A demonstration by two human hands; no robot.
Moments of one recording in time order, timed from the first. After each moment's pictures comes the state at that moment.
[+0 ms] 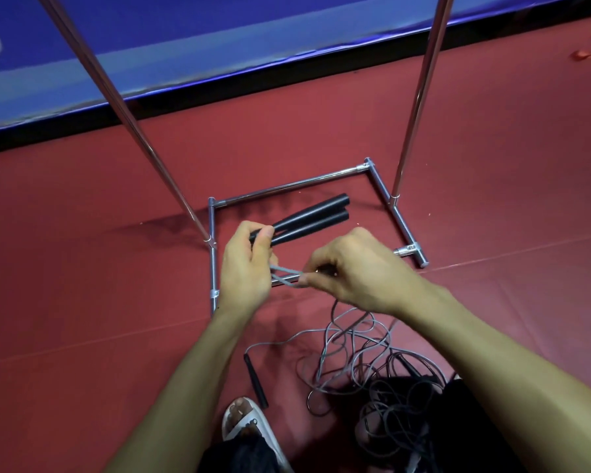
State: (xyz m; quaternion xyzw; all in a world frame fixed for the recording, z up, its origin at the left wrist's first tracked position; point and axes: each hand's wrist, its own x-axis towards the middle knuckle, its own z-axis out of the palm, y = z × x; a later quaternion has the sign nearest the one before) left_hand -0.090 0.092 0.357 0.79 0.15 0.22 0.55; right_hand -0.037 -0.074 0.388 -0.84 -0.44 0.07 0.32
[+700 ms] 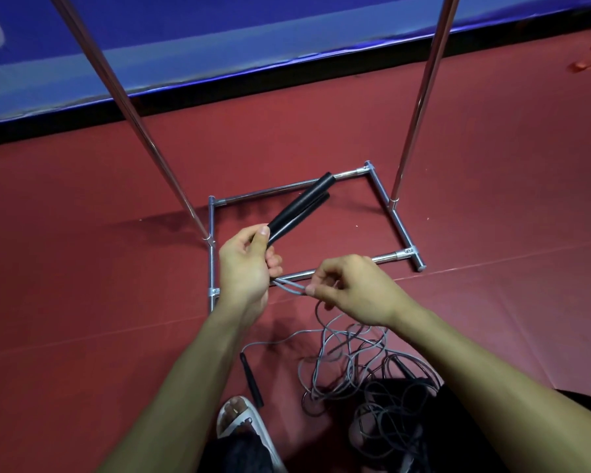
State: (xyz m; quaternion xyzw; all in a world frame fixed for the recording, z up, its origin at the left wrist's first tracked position) left_hand -0.085 0.080 0.366 0.58 0.30 0.18 0.74; right_hand -0.049 -0.078 0.359 -0.85 -0.29 0.21 0.39
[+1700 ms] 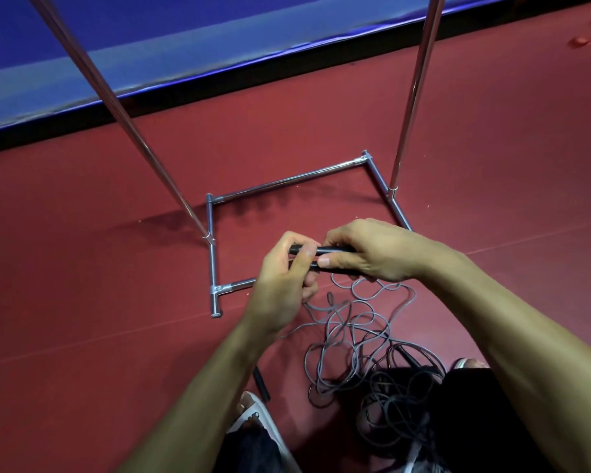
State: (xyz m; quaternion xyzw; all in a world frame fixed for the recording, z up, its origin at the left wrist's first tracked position) left_hand -0.106 0.045 0.365 0.69 0.12 0.04 0.71; right_hand -0.007 -0.096 0.393 -0.84 -0.42 0.24 0.26
